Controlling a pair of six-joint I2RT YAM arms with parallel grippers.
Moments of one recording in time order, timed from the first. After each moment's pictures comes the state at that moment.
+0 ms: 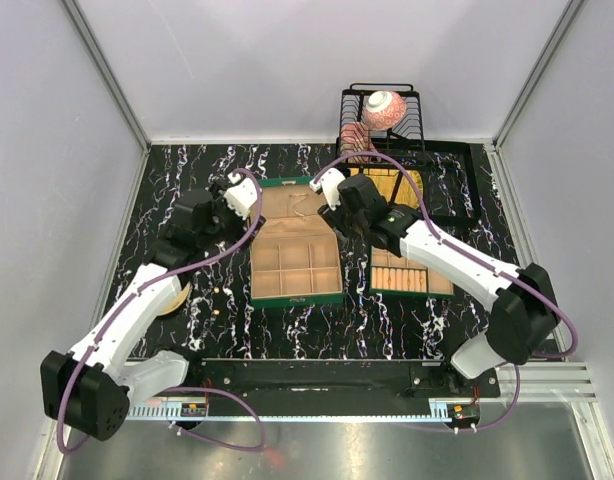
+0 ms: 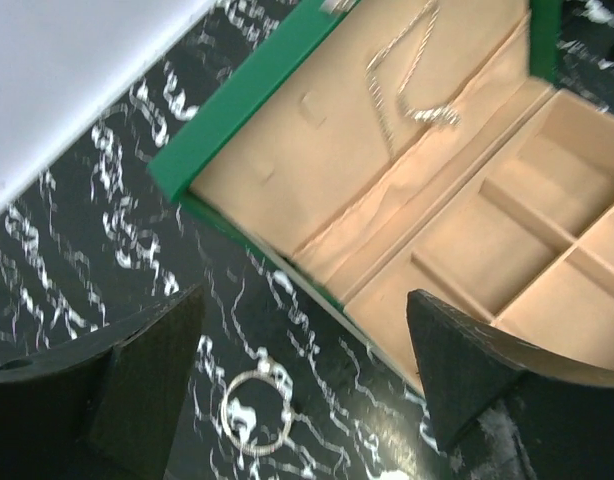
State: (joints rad) left arm -0.38 1.07 0.87 -0.21 0.17 0.41; right arm 0.73 1.54 1.26 -0.40 0.21 -0.22
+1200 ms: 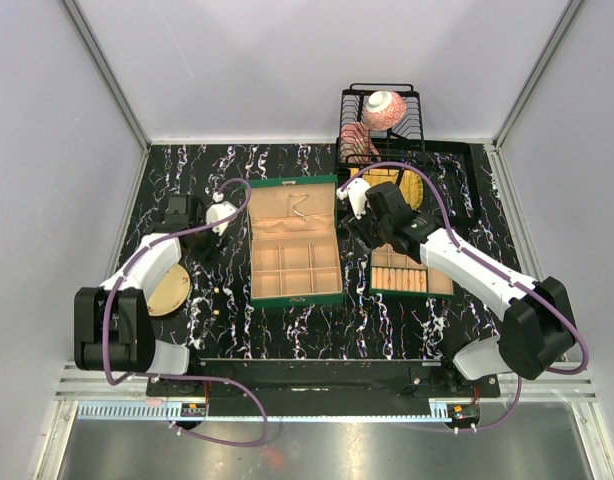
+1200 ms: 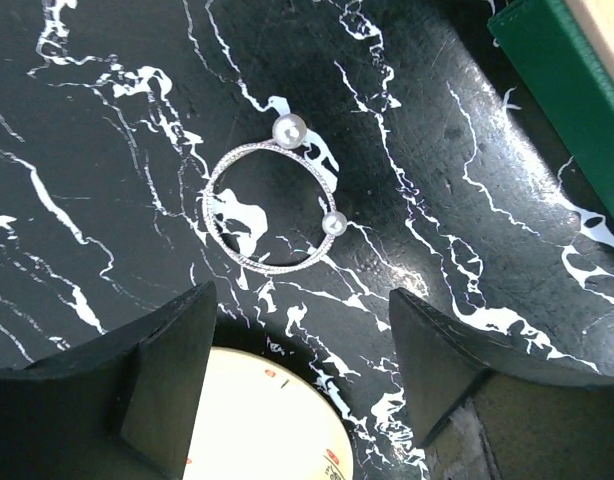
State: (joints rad) left arm -0.04 1.37 0.87 -0.53 0.15 0.58; right arm 0.59 1.42 1.07 -0.42 0.10 -0.25
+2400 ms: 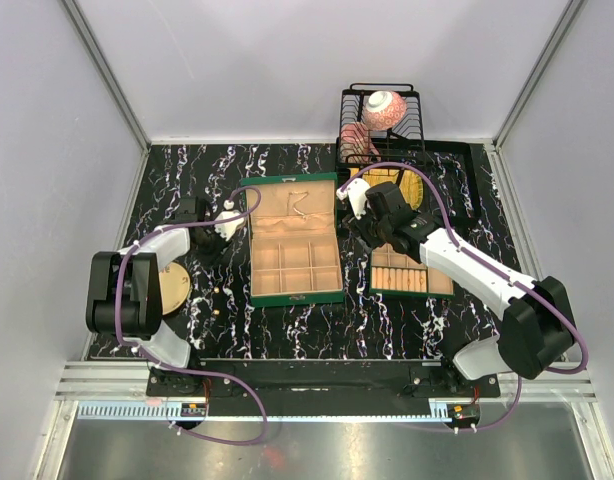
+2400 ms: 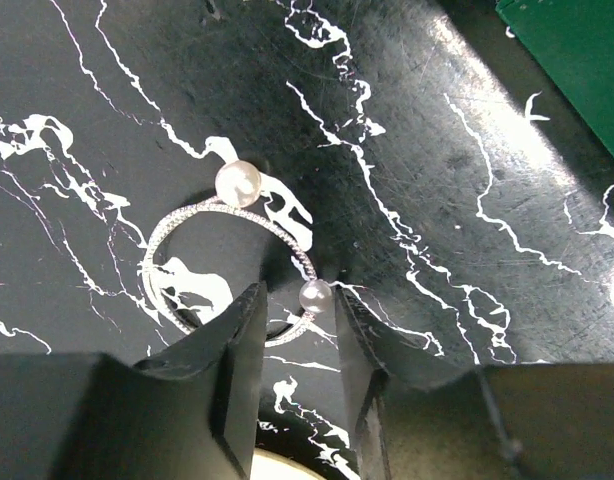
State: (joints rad) left arm -0.04 1.59 0.87 -0.44 0.21 0.67; right arm 0.59 1.43 1.07 -0.42 0.09 -0.25
